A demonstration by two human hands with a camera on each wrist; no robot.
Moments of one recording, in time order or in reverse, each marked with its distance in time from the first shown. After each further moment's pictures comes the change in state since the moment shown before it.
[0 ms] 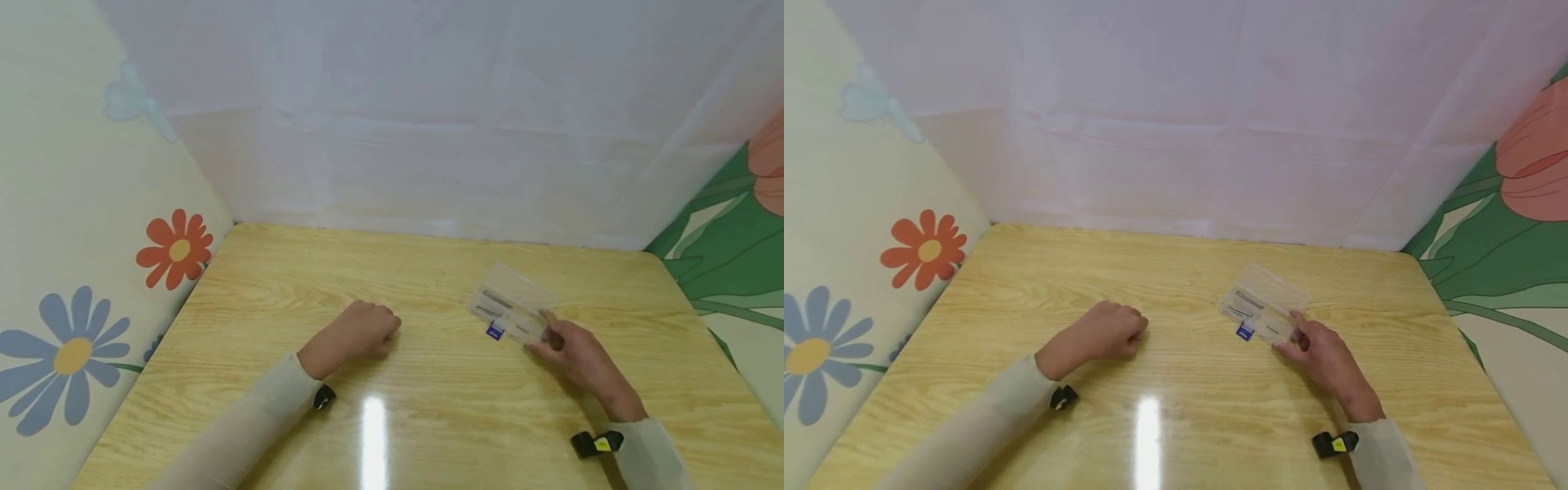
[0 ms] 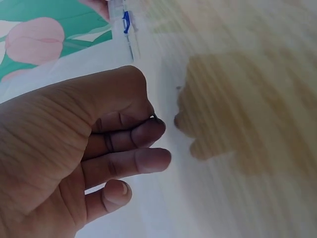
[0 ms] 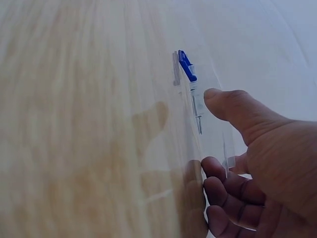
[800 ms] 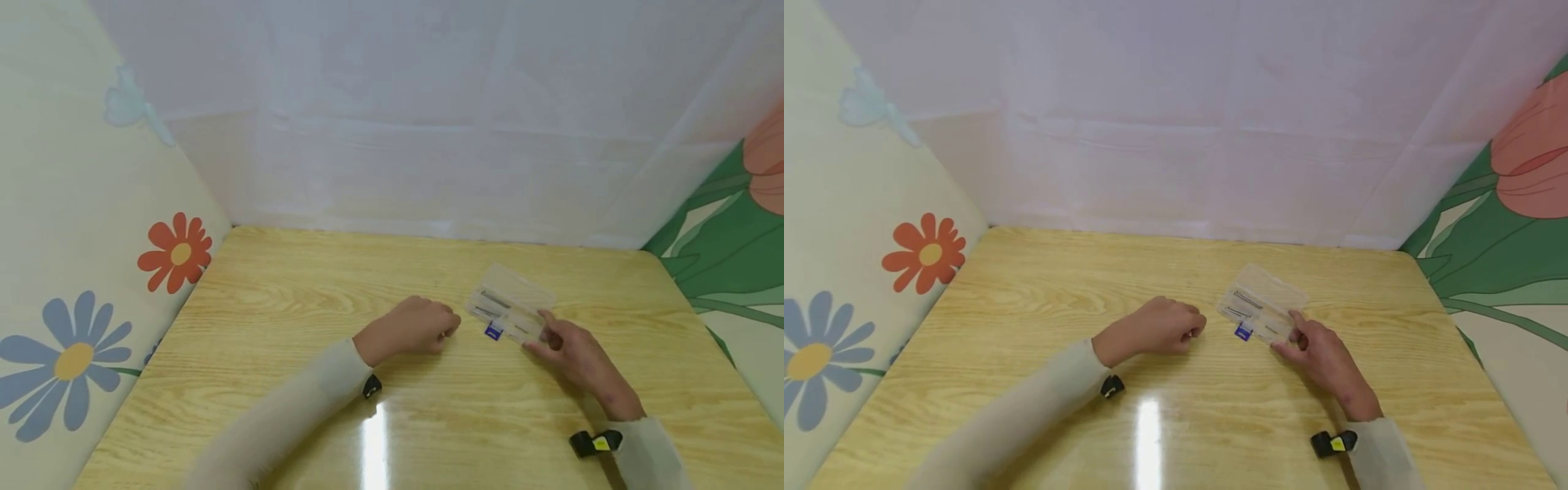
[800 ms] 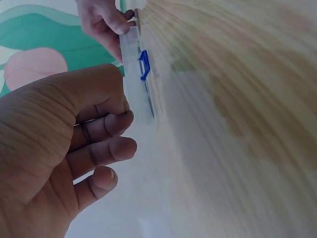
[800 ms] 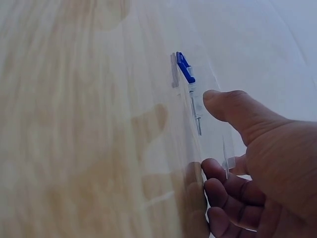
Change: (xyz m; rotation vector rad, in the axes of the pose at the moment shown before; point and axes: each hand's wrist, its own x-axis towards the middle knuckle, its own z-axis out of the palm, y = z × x) left_hand 0.071 0.042 -0.003 -0.005 0.043 0.165; right_hand -0.001 0.000 0.000 0.031 0.015 -0.015
